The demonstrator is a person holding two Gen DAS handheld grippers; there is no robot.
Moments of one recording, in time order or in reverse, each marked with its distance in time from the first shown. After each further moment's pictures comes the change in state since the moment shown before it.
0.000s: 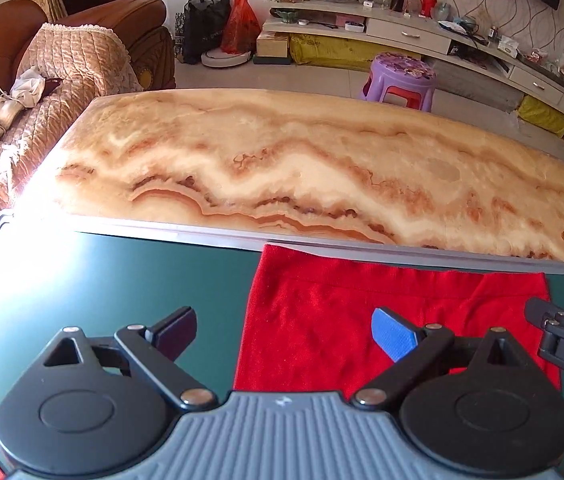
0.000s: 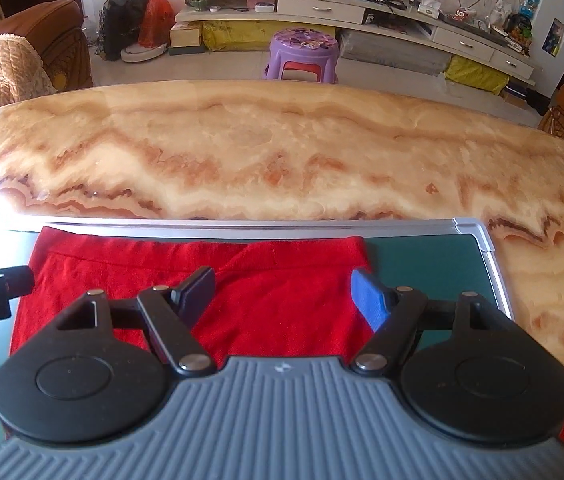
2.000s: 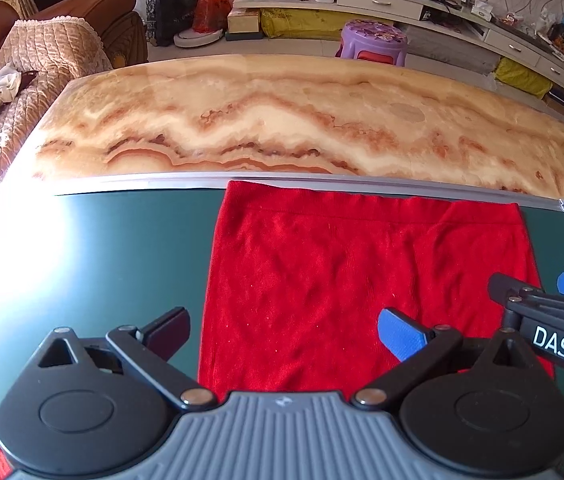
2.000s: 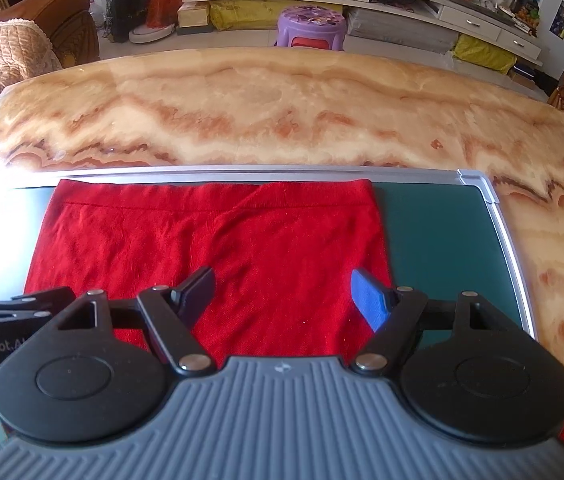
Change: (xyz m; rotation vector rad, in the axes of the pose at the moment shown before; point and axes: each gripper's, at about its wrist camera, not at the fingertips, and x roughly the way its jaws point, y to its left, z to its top) left arm -0.020 -0.016 -0.044 0.072 0.067 -0.042; right arm -0.017 0.002 -0.037 0.012 0.061 0.024
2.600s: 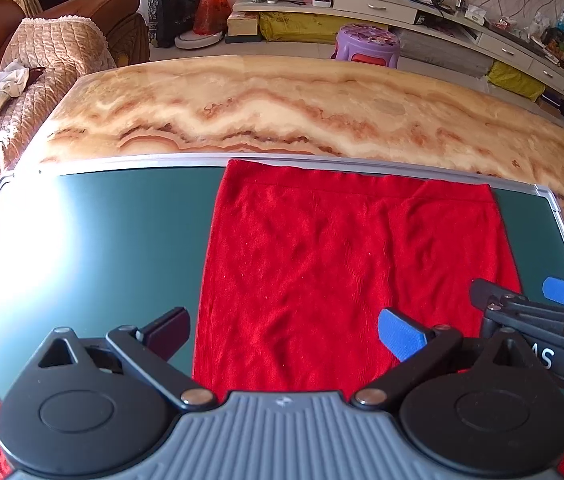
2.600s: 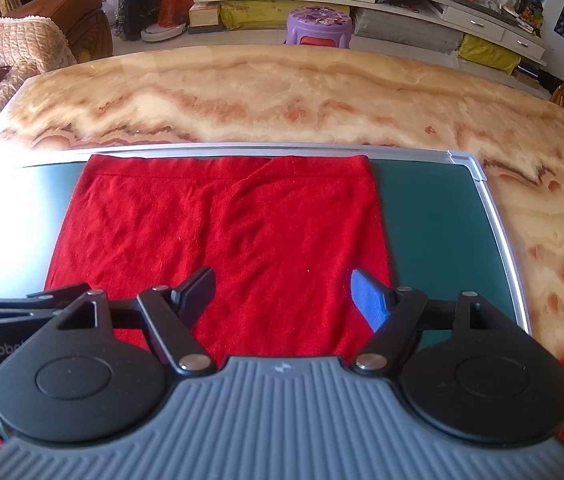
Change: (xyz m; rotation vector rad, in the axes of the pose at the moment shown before) left arm -0.040 -0.005 -0.036 -0.007 -0.008 -0.012; right arm -0.041 -0.001 -0.032 -0.006 0.001 0.025
